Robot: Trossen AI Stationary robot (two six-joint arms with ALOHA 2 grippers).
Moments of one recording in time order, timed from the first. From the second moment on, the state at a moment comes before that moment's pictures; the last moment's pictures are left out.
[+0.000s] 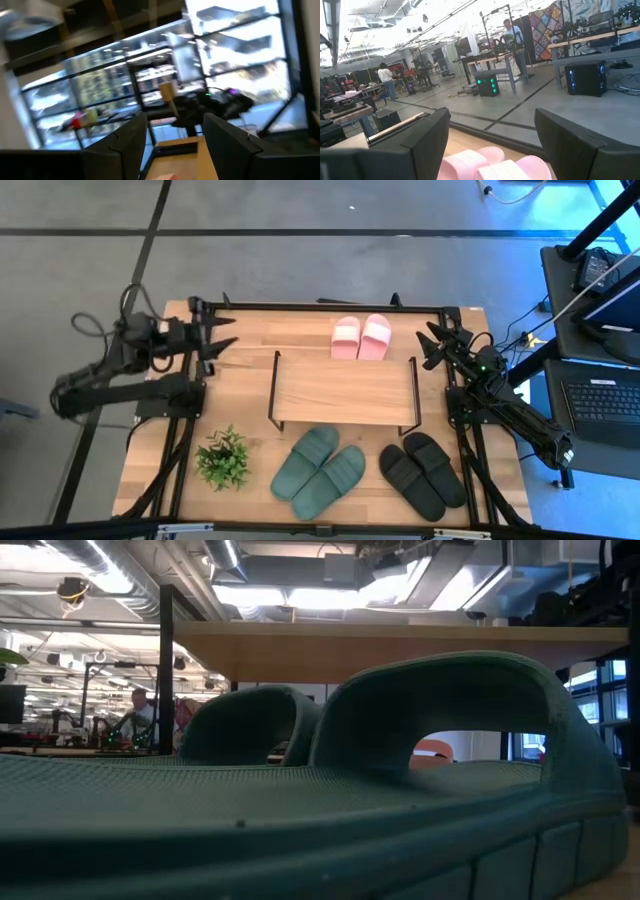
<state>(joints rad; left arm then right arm) 0.35 0.49 0.72 -0.02 0.20 0.27 -0.76 0.00 0.01 0.14 0.00 0.28</state>
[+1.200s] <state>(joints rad) -0.61 1.62 1.20 -0.27 -0.71 0.34 -0.76 0.01 0.01 0.02 0.00 0.23</state>
